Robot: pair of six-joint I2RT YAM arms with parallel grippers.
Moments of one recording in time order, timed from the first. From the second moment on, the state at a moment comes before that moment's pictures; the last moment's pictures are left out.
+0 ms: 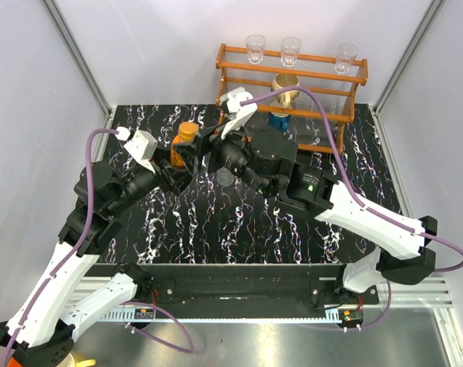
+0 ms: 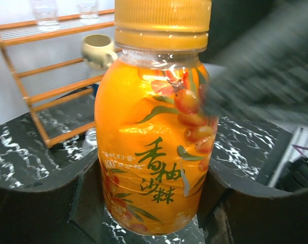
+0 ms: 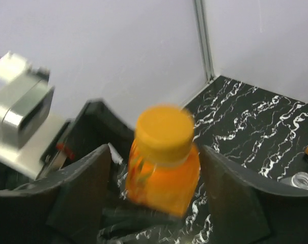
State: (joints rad) left arm -0.55 0.75 1.09 -0.30 0.34 -0.12; right arm 1.20 1.49 1.79 -0.20 0.36 0.30
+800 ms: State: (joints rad) left arm -0.54 0.78 0.95 0.40 1.13 -0.65; right arm 0.98 1.17 1.64 -0.17 -0.57 0.24
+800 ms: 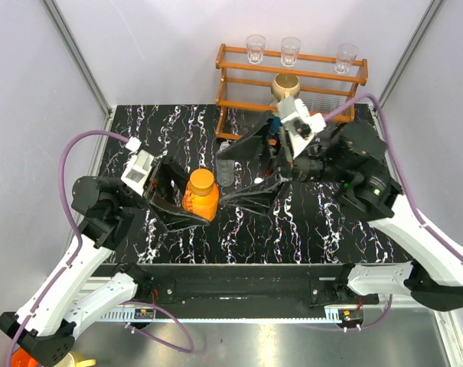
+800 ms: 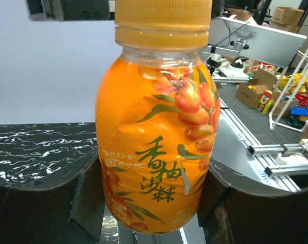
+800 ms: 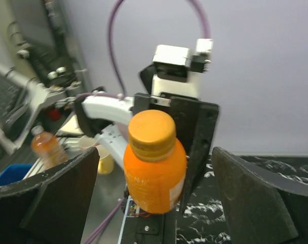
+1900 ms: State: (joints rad) left arm -0.55 0.79 0.95 0.39 1.21 -0.69; right arm 0.95 1.41 1.63 0.33 -1.06 0.49
